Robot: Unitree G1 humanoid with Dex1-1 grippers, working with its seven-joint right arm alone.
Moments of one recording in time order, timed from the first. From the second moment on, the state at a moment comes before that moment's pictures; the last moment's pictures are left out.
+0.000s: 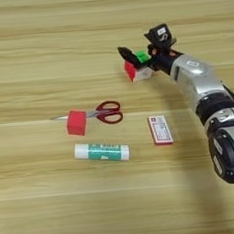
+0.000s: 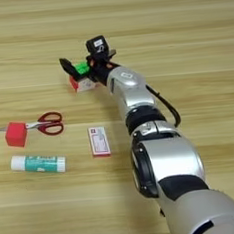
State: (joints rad) arm -0.86 -0.22 -0.11 1.11 0.09 -0.16 0.54
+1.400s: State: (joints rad) arm -0.91 -0.21 -0.12 1.34 -0.01 -0.12 0.38
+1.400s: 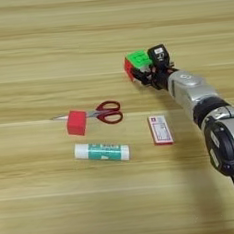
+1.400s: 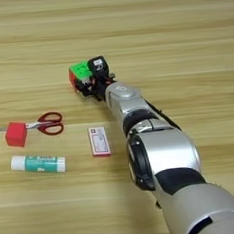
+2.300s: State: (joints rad) arm -0.91 -0.20 -0.12 1.22 0.00 -0.24 0.60
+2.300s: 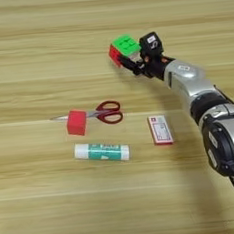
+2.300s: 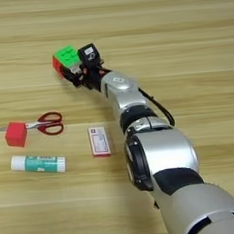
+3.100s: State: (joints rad) arm -0.74 -0.26 -0.07 0.84 0.08 -0.23 1.01
